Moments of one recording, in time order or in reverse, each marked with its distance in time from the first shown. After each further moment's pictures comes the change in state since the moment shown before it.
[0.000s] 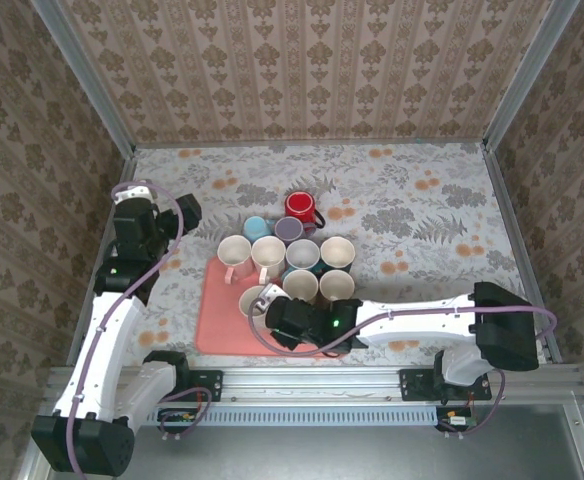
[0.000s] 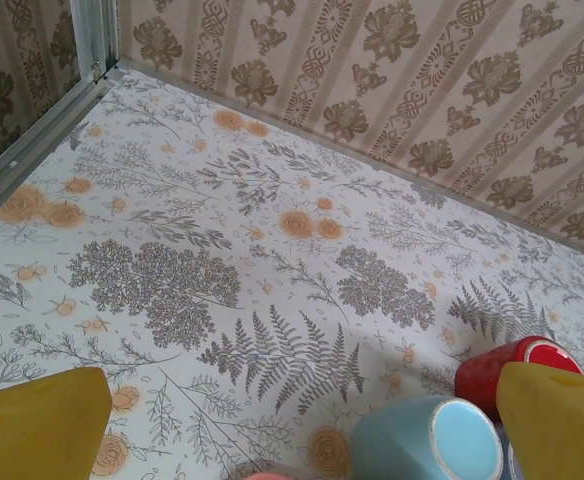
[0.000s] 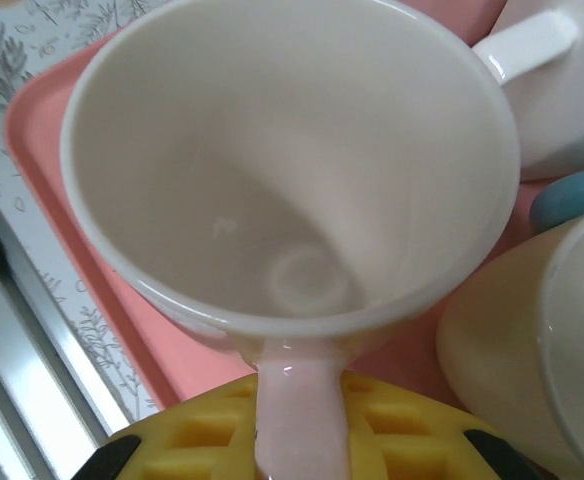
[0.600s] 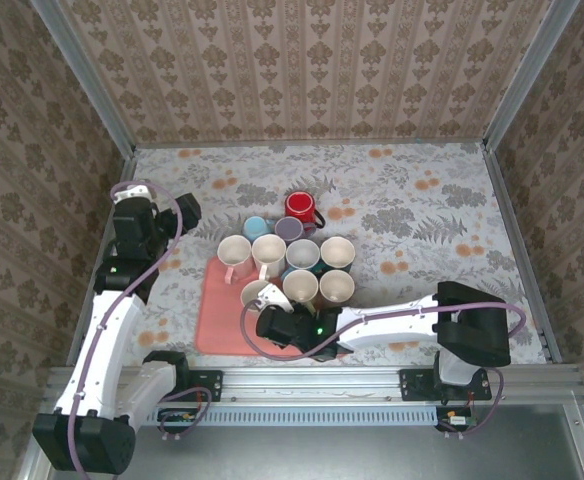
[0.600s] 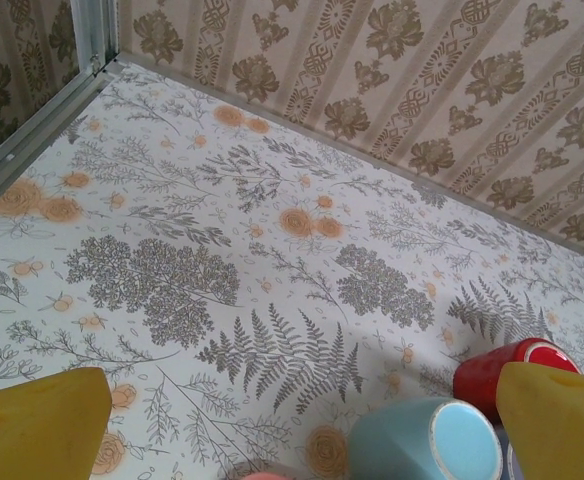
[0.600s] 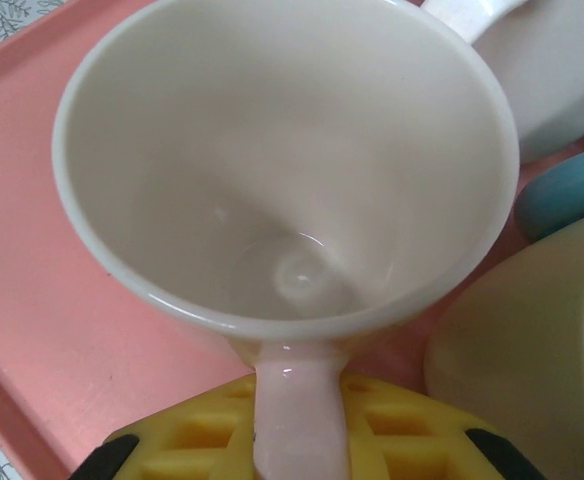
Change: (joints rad) left arm 0.013 0.012 -0.001 0.005 0.017 -0.012; right arm 0.007 0.136 -0.009 0.121 0.167 0.125
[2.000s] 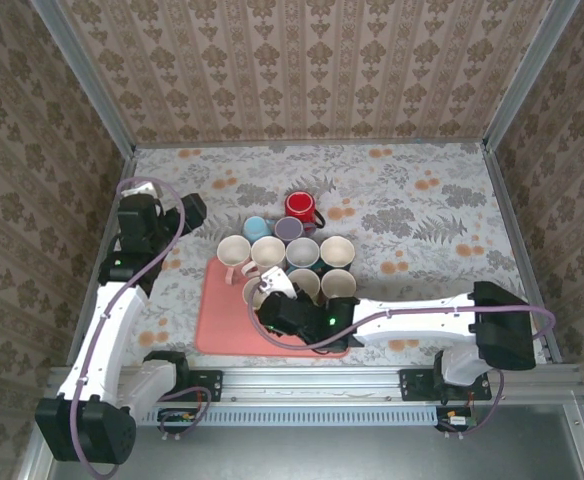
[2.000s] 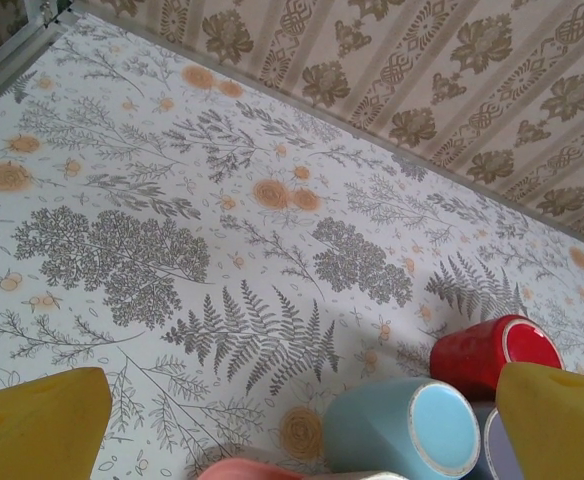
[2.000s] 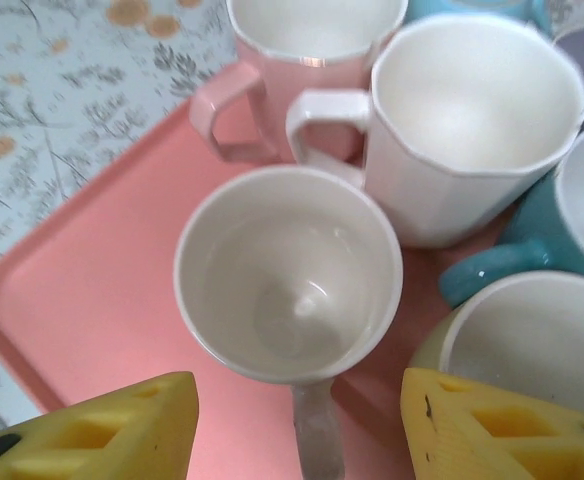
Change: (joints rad) left arm 0.008 0.059 -0.008 0.023 0.085 -0.025; right arm -0.006 -0.145 0.088 -0.101 0.033 0.034
